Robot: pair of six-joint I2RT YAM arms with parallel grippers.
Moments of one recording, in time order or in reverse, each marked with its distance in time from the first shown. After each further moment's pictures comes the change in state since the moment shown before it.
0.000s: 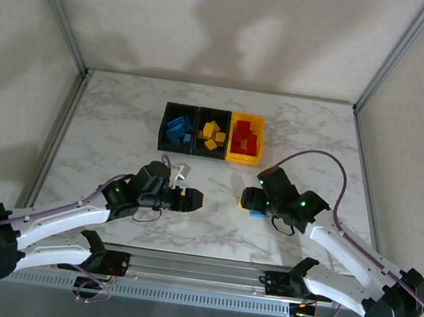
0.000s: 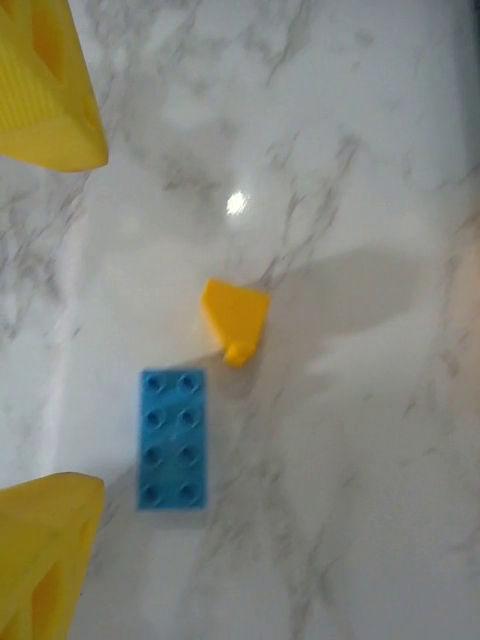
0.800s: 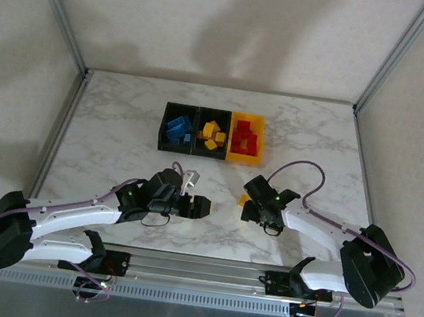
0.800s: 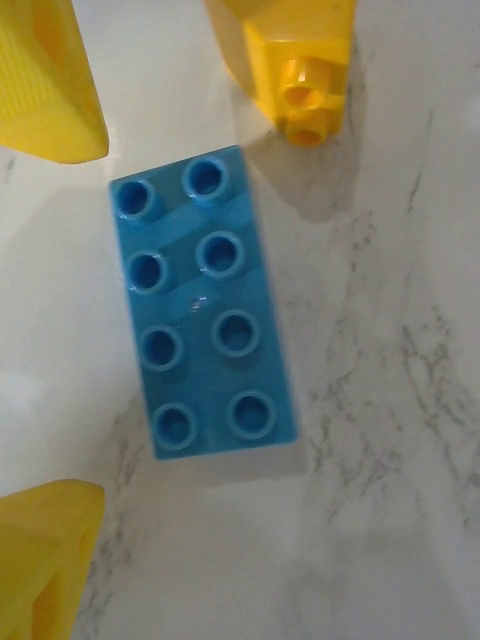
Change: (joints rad) left arm -0.089 0.099 0.000 0.069 -0.064 -0.011; right arm -0.018 0.299 -0.133 0.135 0.039 0.099
